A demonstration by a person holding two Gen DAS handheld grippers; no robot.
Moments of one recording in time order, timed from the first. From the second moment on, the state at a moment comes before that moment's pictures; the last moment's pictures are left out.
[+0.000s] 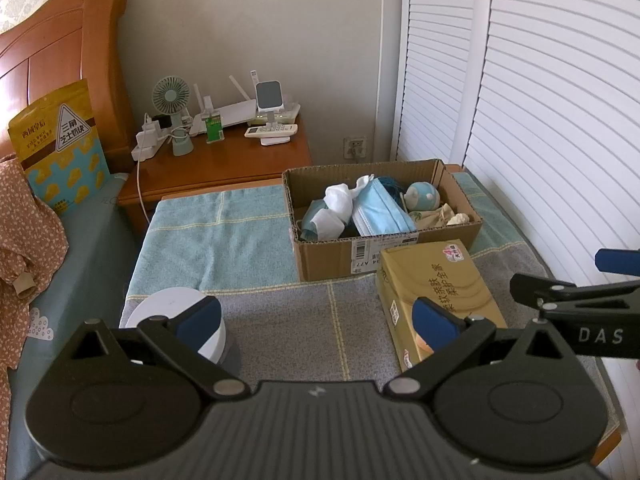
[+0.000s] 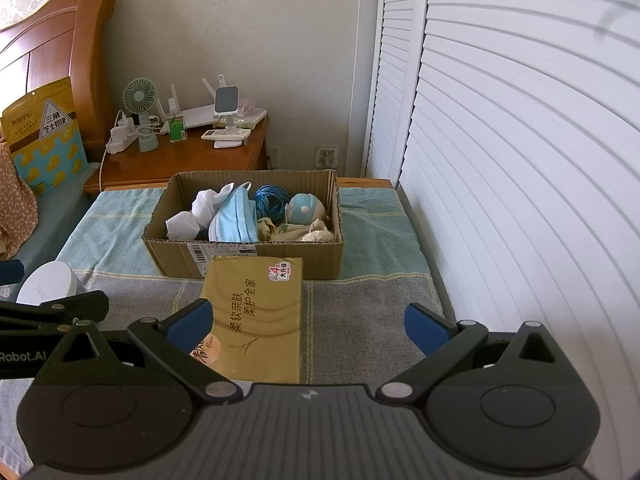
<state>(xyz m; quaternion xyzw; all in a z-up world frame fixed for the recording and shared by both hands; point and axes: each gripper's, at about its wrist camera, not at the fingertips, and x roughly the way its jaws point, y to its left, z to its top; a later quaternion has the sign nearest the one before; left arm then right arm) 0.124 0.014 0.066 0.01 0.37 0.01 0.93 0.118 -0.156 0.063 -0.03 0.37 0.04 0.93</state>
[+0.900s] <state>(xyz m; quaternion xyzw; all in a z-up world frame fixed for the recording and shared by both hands) 0.122 0.011 0.065 0.02 0.37 0.01 0.93 0.116 -0.160 0.062 -0.03 0.38 0.04 0.93</state>
